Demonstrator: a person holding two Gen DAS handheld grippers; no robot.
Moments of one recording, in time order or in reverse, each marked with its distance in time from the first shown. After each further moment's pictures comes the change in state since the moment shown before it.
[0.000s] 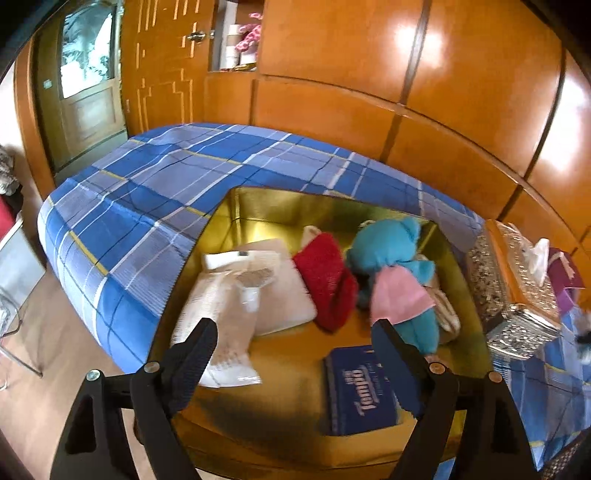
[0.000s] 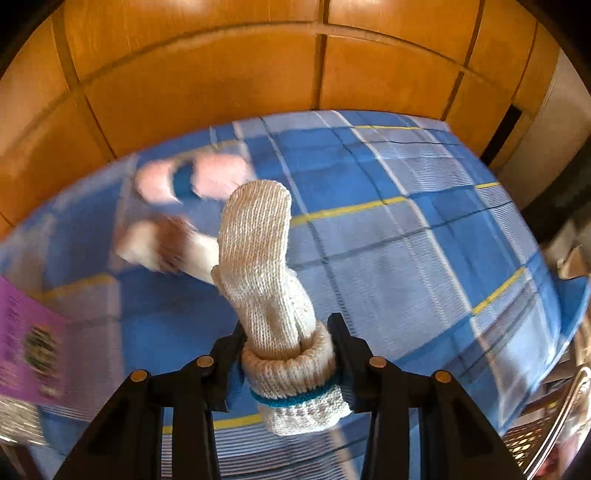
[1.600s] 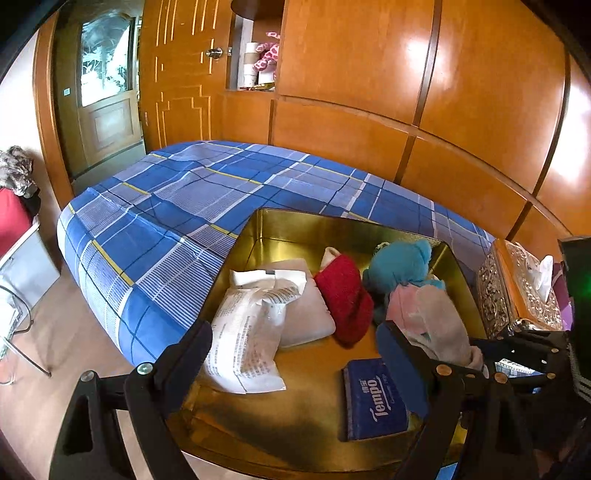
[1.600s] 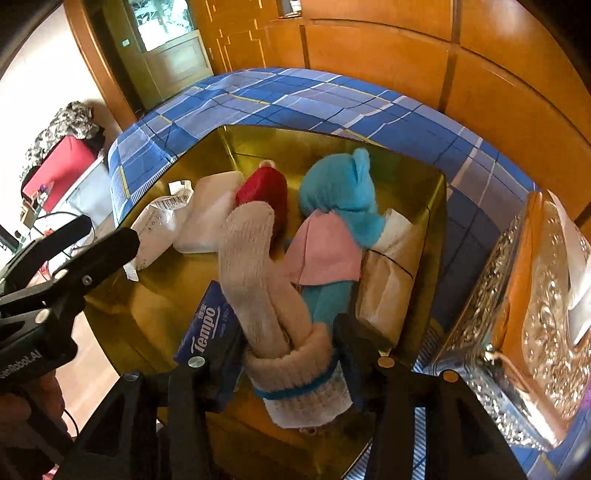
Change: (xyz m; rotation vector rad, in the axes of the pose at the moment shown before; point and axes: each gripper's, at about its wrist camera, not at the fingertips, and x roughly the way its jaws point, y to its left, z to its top) left arm -0.017 0.011 0.000 -0.025 -0.078 0.068; right arm -0.086 0.423 -0.235 -0.983 0.069 0.623
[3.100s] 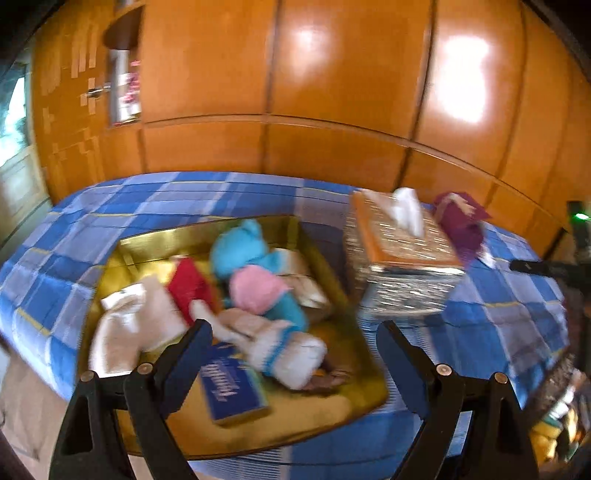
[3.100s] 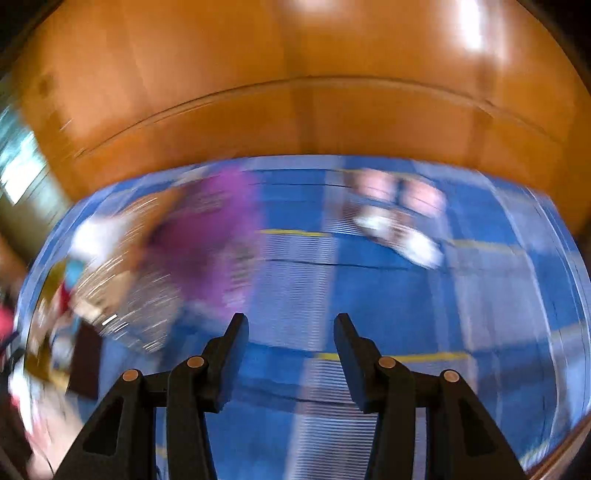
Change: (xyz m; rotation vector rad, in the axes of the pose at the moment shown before) left arm -0.040 -0.108 -0.027 0.318 -0.004 -0.338; right arm -0.185 -0.264 -0.189 0.644 -0.247 -0.363
